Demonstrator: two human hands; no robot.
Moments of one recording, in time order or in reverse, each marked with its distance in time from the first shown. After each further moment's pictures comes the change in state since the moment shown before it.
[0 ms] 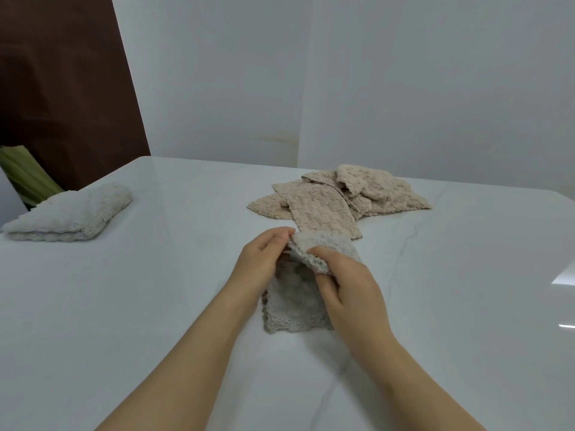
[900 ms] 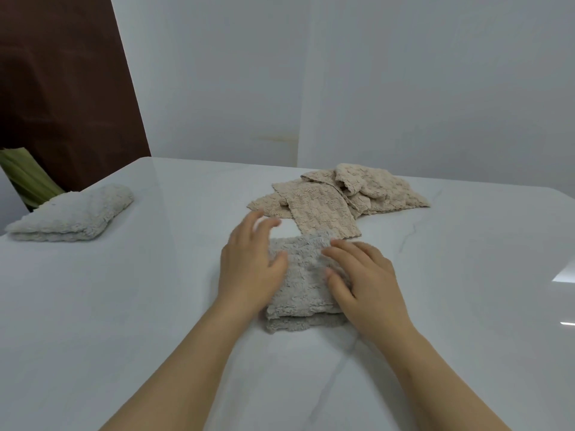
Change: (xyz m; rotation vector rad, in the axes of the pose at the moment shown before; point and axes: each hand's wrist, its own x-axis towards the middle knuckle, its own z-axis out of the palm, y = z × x) left_hand -0.010 -0.002 -0.009 0.883 0.188 0.343; right_hand 0.001 0.017 -0.017 -0.185 -0.158 0.082
